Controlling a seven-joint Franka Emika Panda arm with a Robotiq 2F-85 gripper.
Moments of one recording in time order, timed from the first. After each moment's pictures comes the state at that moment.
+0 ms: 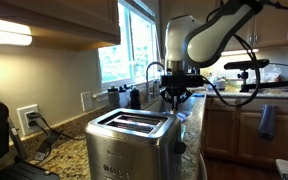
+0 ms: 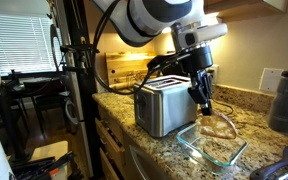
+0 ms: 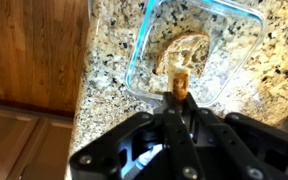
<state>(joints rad) -0.11 -0.12 -0.11 -2.39 -0.36 2.49 1.19</state>
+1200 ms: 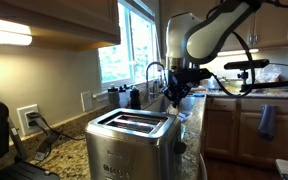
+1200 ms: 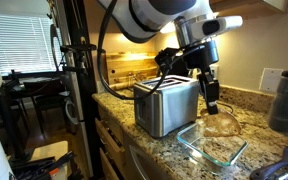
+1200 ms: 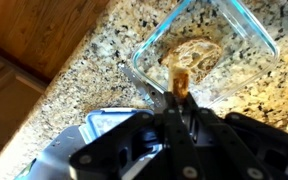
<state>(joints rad) -0.13 -0.13 -0.11 -2.36 -0.36 2.46 0.74</state>
